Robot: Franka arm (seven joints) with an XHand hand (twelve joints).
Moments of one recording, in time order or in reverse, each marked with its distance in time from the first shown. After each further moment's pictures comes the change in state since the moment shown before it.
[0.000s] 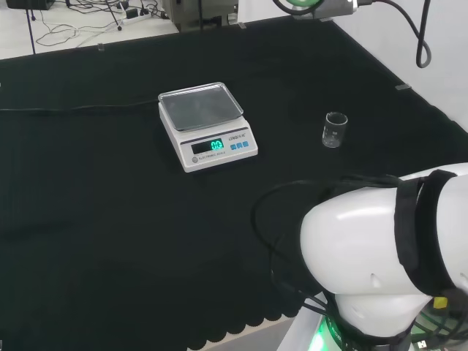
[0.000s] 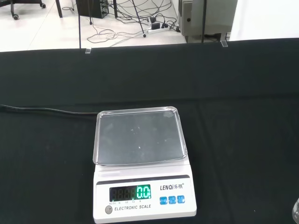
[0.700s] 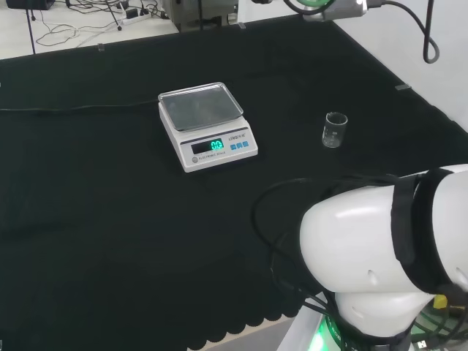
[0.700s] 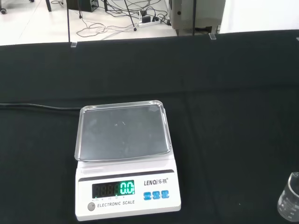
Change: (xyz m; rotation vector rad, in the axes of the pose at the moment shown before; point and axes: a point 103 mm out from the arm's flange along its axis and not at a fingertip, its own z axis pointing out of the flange) arm -0.024 0.009 0.012 0.023 0.000 0.028
